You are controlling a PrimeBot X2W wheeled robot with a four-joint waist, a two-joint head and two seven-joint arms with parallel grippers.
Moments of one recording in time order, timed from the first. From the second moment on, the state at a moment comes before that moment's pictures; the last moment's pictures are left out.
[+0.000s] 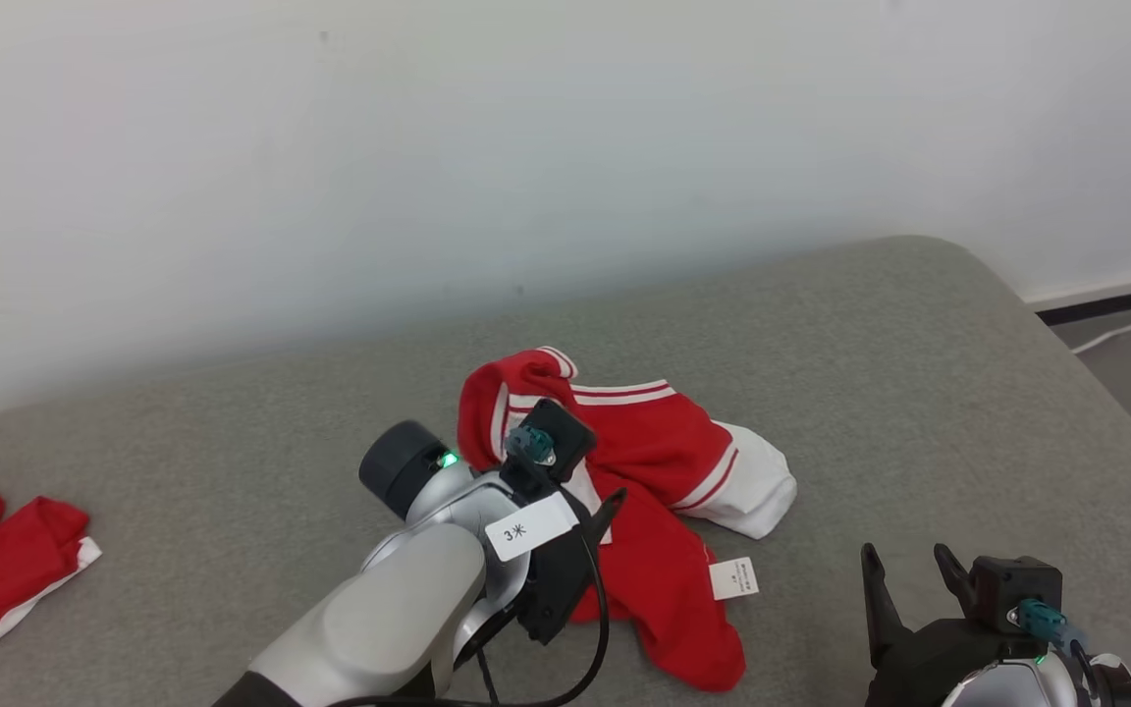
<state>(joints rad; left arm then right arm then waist) -0.81 0.03 -1.08 0.79 -0.49 -0.09 0.14 0.02 -0.05 0.04 0.17 0.19 -0.12 0.10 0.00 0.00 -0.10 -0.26</state>
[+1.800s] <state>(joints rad) -0.90 0.03 -1.17 1.04 -0.46 -0.02 0.23 -0.01 -0.05 0.04 0.17 0.24 -0.12 0.09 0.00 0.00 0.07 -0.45</state>
